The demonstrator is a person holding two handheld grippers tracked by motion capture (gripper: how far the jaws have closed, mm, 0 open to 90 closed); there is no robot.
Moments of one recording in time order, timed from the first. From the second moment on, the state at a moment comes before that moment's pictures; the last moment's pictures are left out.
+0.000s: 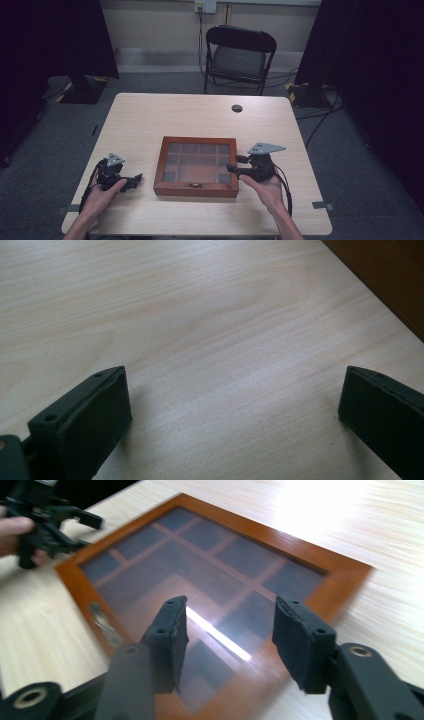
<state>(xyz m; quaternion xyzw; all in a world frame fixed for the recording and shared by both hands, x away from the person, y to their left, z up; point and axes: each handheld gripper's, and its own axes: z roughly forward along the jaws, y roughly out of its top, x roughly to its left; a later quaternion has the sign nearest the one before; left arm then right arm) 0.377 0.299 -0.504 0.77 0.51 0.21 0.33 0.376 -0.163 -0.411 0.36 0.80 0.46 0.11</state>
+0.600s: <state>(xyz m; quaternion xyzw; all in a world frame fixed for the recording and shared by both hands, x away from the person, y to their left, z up) 0.377 0.299 -0.504 0.77 0.51 0.21 0.33 0.380 -0.124 -0.404 0.31 0.82 0.47 0.08</state>
